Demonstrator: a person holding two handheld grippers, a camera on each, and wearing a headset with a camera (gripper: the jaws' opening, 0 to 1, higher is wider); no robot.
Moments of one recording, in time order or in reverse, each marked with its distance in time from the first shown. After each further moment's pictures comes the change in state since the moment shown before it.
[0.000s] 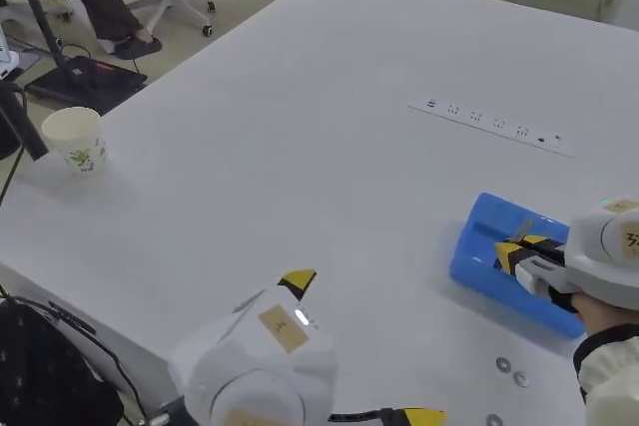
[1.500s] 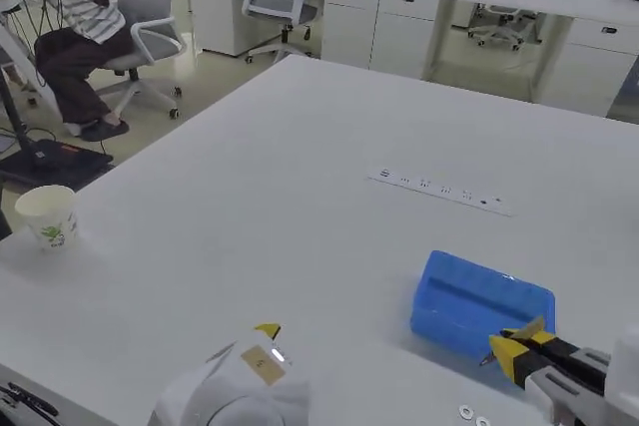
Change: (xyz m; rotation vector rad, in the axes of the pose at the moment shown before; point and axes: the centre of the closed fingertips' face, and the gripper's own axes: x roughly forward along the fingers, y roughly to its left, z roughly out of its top) left arm -0.001 0.005 -0.005 0.046 0.030 0.034; right arm -0.114 0.046 -0.006 0.050 -0.158 -0.007
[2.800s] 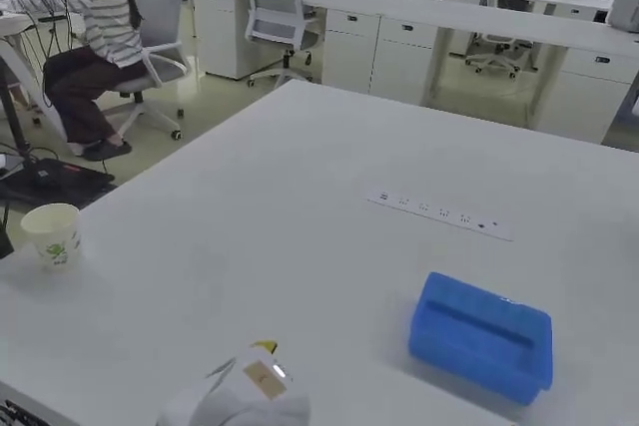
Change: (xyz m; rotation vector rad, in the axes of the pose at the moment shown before) left arm 0.001 0.003 -0.002 0.008 0.004 0.015; right arm -0.006 0.039 -0.069 0.050 0.145 0.073
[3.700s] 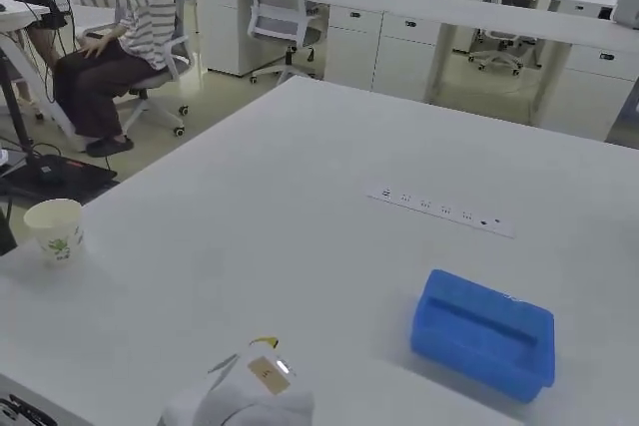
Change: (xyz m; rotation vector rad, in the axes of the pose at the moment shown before) left arm 0.000 -0.001 -0.004 -0.002 0.021 -0.001; right arm 0.003 0.004 -0.006 0.000 0.008 -0.001
